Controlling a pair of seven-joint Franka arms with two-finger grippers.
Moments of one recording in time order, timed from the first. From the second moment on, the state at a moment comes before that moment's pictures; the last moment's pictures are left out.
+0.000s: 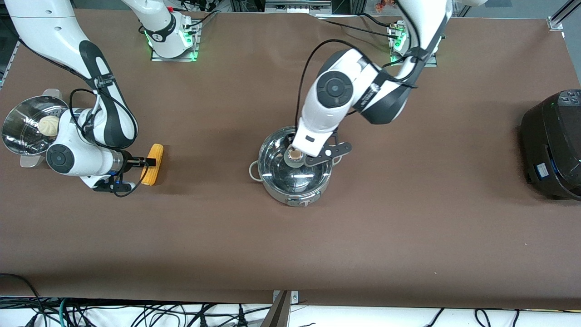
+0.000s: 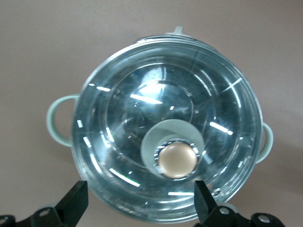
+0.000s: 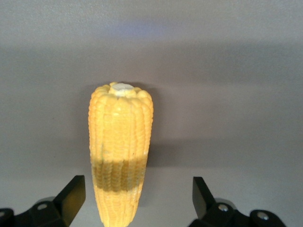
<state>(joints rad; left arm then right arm) -0.58 0.61 -0.13 -1.31 -0.09 1.91 -1.05 0.00 0.52 -0.02 -1.90 0.03 2.13 -0.03</state>
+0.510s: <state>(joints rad) -0.66 0.71 -0.06 -1.25 -0.09 1.96 -1.09 0.00 0.52 -0.02 -1.94 0.04 2.19 -0.03</state>
